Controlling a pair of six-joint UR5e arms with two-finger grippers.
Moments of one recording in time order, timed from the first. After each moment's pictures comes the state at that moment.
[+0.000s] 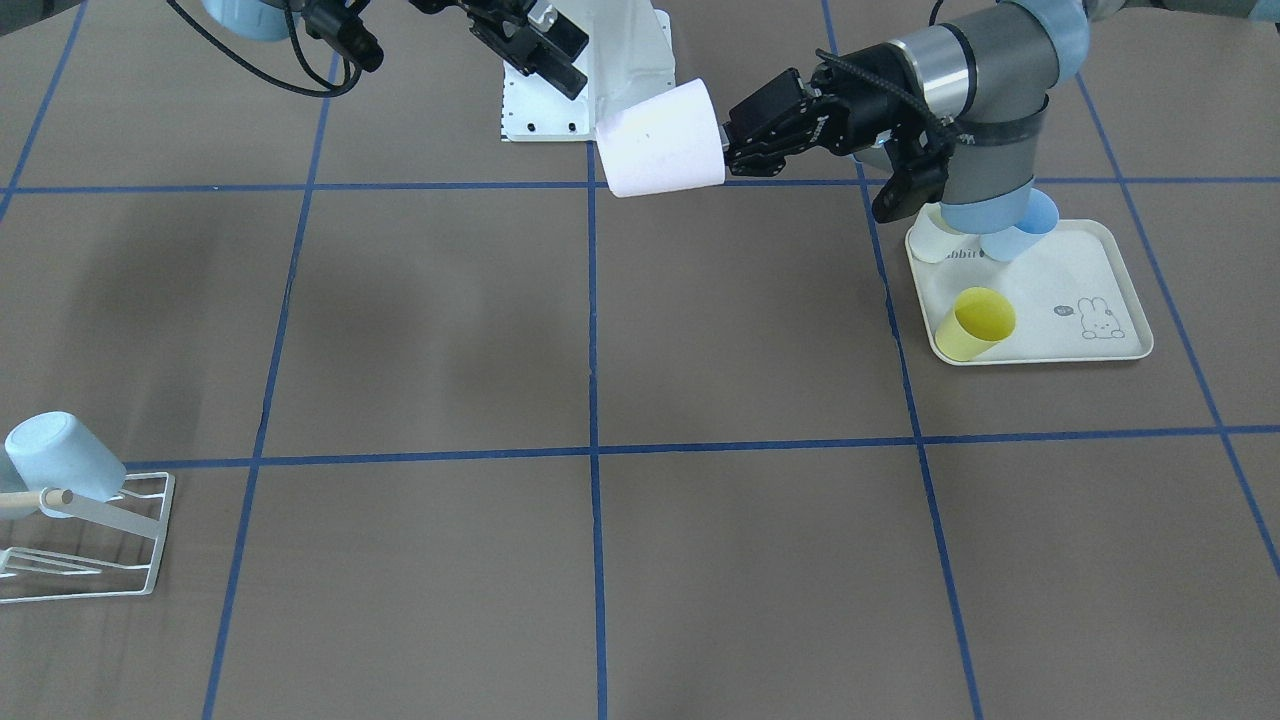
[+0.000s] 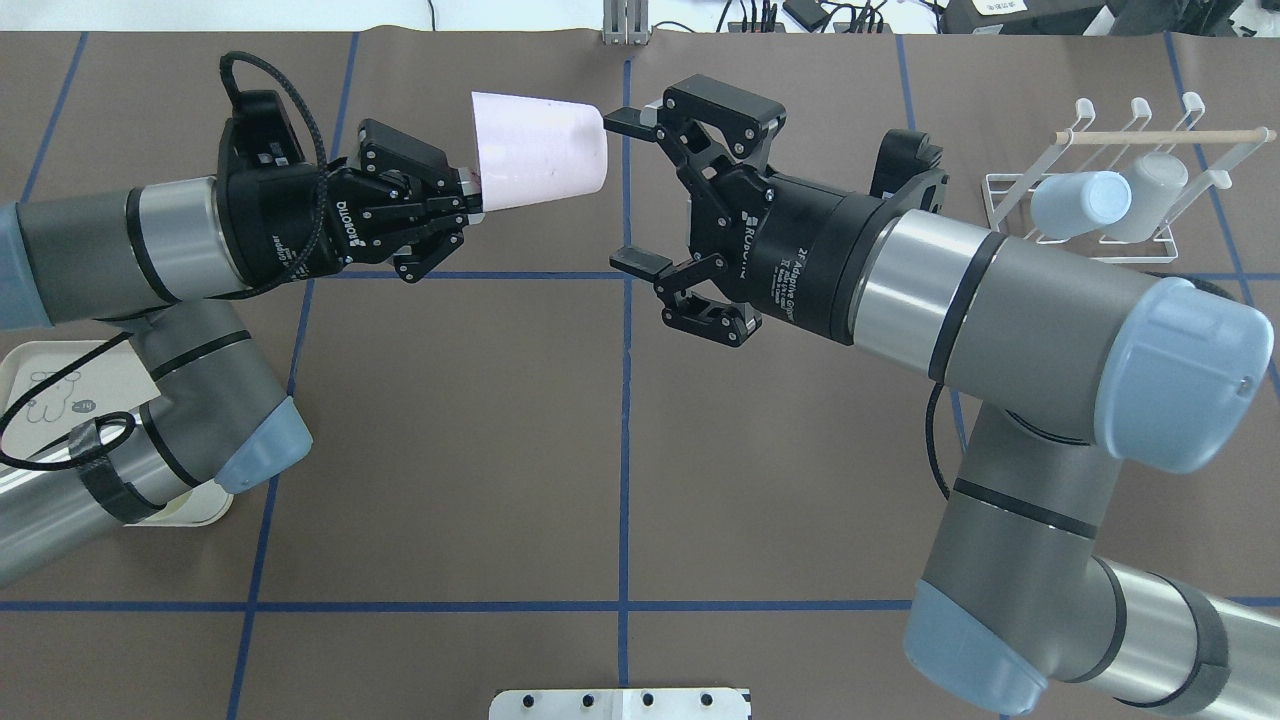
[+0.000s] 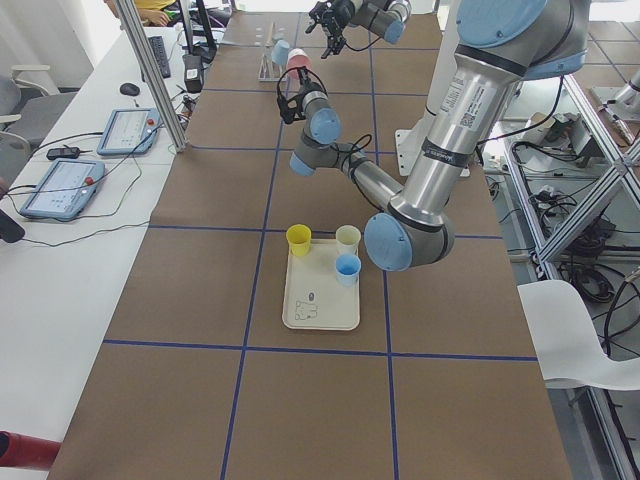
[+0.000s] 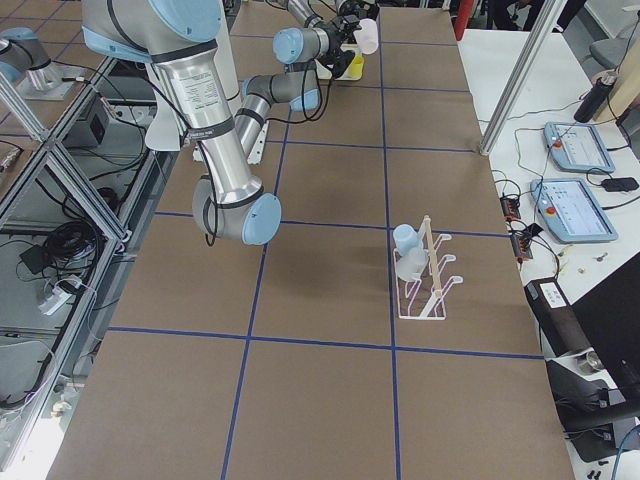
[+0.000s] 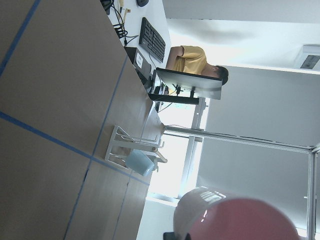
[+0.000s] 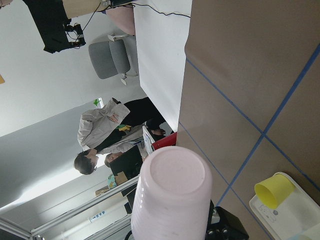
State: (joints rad) left arm -0.71 -2.05 -1.61 -3.33 -1.85 -2.26; right arm 0.50 -1.08 2.06 -0.65 1.47 2.39
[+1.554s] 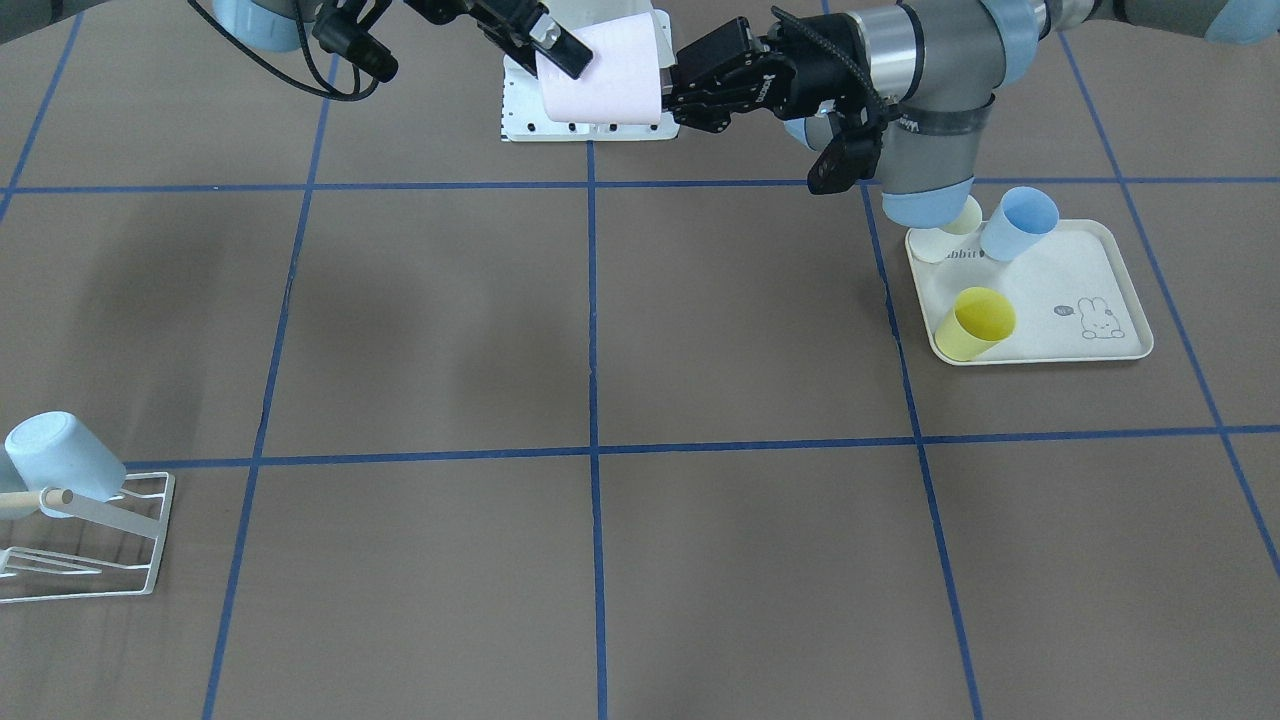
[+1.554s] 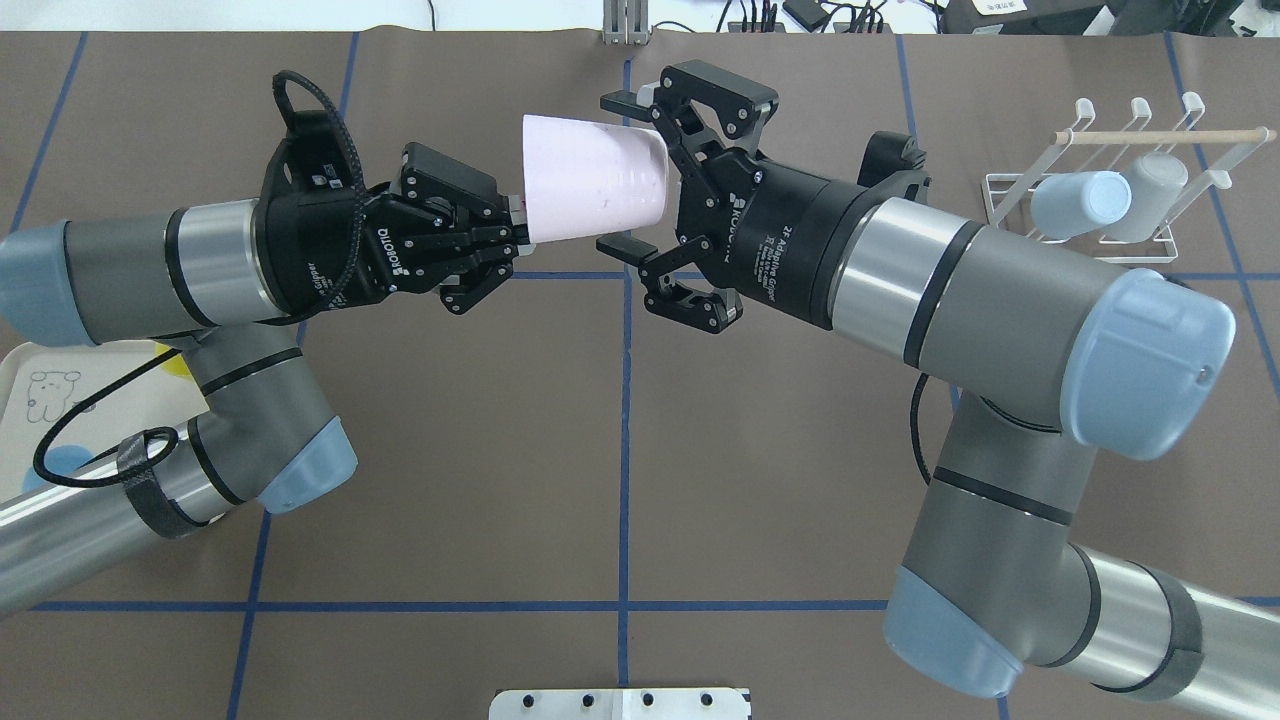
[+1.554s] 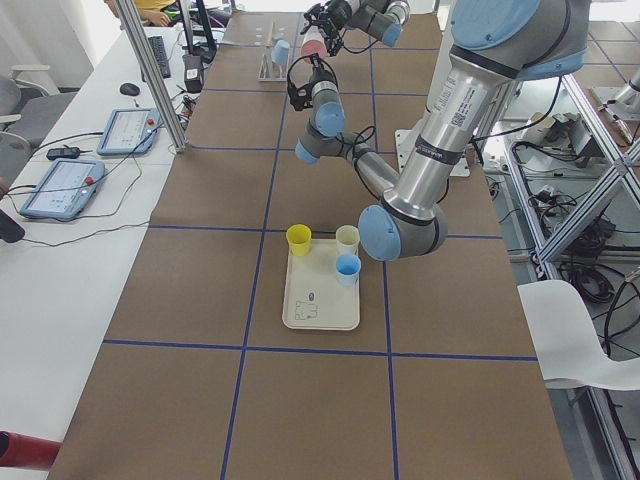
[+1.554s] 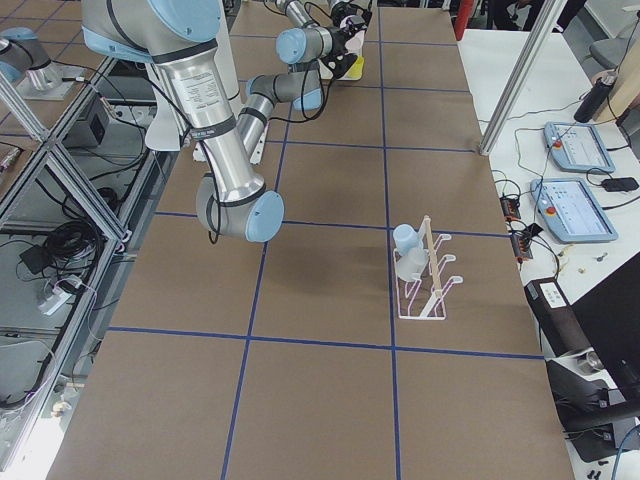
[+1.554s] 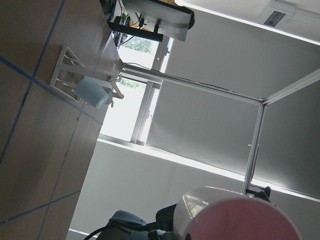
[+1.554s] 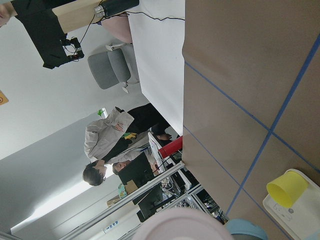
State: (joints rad) left arm -0.66 -2.10 -1.62 -3.37 -1.86 -2.29; right arm 0.51 -1.06 2.03 -0.65 1.45 2.48
